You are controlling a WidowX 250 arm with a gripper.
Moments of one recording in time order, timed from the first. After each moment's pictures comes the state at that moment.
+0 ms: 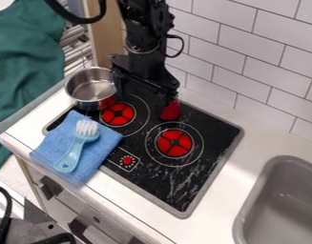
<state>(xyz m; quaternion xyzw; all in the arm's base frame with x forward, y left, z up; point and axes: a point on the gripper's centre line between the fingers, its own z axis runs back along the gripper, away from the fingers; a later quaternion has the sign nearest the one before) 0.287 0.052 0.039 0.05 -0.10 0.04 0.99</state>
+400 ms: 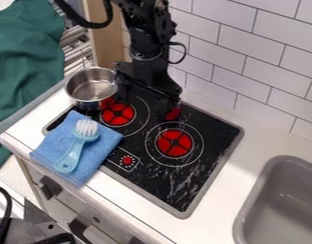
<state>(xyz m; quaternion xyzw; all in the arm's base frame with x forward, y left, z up) 0.295 0.049 0.026 0.04 -0.09 0.03 0.99</state>
